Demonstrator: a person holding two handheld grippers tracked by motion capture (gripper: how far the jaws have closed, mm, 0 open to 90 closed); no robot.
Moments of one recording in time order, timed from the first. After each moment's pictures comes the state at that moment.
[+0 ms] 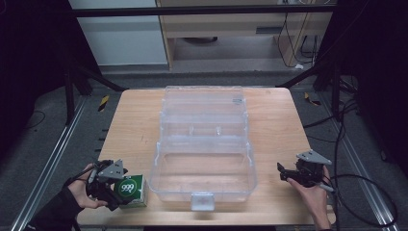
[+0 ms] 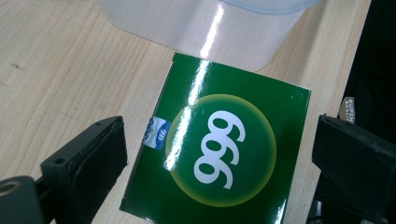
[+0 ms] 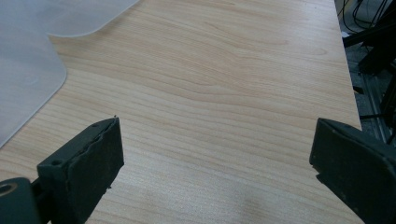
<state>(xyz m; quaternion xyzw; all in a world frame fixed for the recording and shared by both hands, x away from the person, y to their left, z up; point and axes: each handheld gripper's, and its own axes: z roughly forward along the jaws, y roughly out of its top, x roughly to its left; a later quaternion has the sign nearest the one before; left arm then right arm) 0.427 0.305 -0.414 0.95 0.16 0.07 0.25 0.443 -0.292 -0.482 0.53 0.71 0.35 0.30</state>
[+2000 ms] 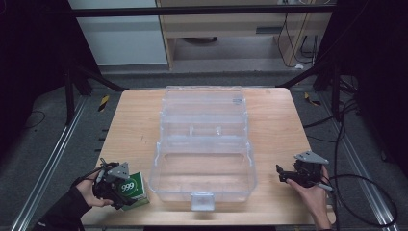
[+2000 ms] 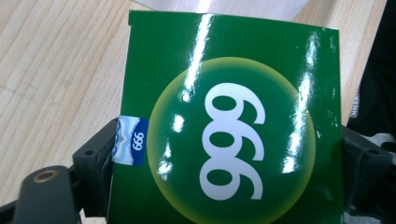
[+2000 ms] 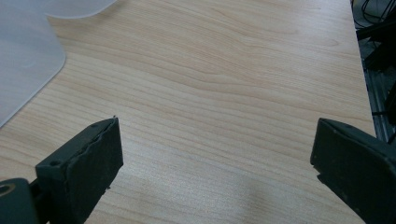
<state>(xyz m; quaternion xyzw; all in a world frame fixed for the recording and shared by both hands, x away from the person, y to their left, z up) 0.438 0.304 -0.441 0.96 0.18 0.02 0.22 0.445 -0.291 -0.487 0.52 0.73 0.33 0.29</state>
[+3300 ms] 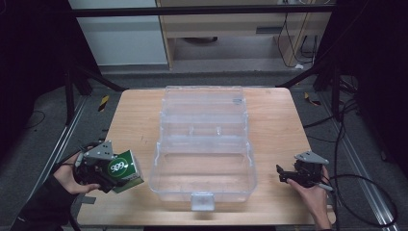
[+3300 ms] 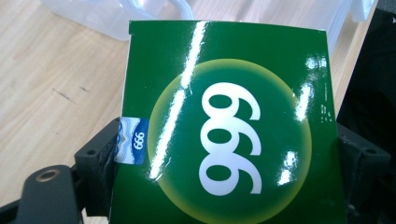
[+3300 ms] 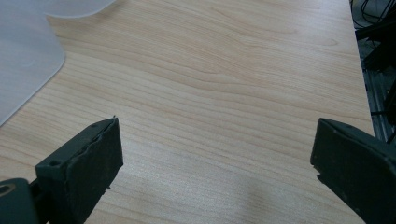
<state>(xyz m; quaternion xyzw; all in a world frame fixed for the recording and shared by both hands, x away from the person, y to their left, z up) 0.439 0.313 -0.350 0.94 0.20 0.09 0.28 0.445 -0.291 -0.487 0.52 0.73 0.33 0.29</state>
